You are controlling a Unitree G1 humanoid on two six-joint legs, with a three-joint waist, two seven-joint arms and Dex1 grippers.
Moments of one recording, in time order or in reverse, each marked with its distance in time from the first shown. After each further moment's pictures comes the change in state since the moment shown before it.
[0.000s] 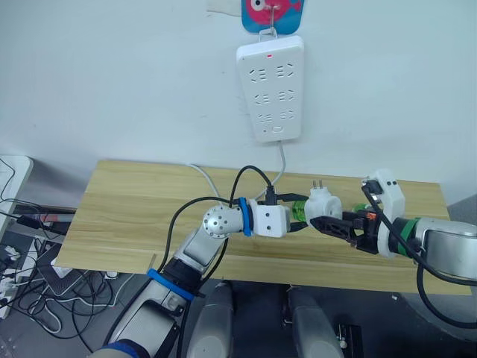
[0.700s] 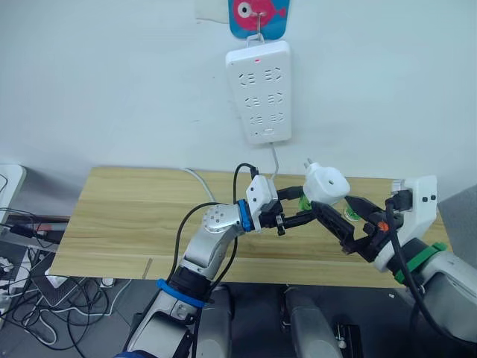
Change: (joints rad) left arm 0.067 -0.124 0.125 -0.120 -0.495 0.440 -0.126; right arm 0.242 0.282 -0.098 -0.428 -0.426 -0.286 -0.215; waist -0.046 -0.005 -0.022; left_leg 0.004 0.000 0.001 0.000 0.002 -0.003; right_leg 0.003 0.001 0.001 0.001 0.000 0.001
